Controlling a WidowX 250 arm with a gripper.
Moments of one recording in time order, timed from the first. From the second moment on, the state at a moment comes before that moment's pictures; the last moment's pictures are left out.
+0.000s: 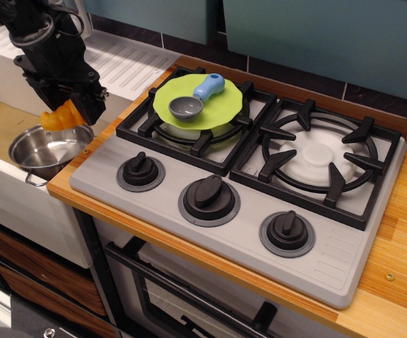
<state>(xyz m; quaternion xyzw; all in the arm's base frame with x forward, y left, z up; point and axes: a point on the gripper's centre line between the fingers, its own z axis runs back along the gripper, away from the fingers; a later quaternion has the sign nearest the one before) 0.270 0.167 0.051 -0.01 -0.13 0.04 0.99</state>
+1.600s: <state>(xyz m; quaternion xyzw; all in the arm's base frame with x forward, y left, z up) 0.264 0.202 0.002 -0.05 -0.15 0.02 0.99</state>
